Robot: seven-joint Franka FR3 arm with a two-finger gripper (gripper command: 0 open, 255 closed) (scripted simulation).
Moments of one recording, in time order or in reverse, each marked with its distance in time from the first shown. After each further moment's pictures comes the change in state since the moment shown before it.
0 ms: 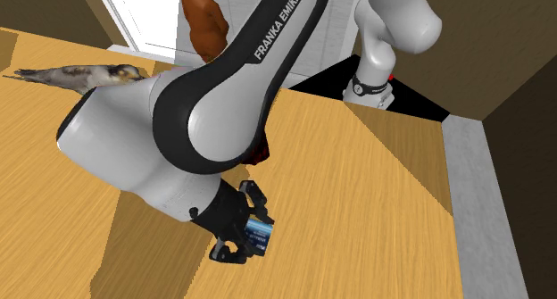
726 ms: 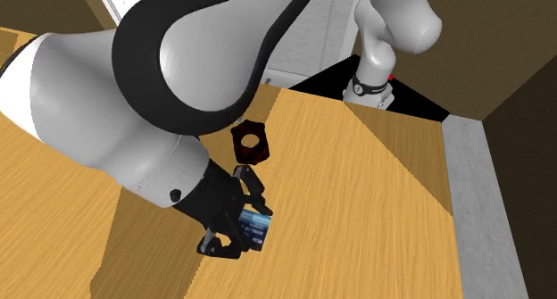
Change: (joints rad) arm -0.005 -0.032 0.005 0.093 -0.001 -0.114 0.050
